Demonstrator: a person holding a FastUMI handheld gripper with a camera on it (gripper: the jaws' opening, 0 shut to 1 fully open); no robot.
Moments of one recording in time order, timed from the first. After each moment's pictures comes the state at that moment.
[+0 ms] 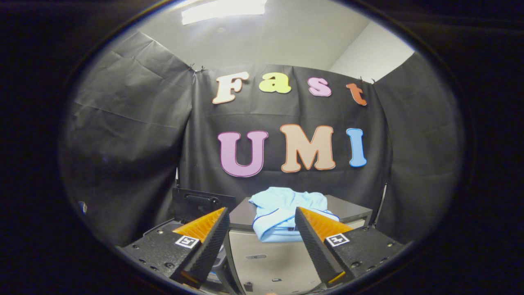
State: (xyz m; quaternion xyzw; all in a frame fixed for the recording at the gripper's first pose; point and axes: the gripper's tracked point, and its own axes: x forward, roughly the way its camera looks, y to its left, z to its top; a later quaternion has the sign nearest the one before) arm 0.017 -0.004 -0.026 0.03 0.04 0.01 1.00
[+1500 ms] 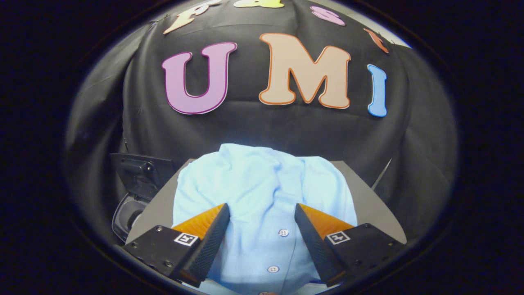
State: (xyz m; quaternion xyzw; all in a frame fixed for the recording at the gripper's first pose) arm 0.242 -0.072 -0.164 0.01 0.33 -0.02 0.94
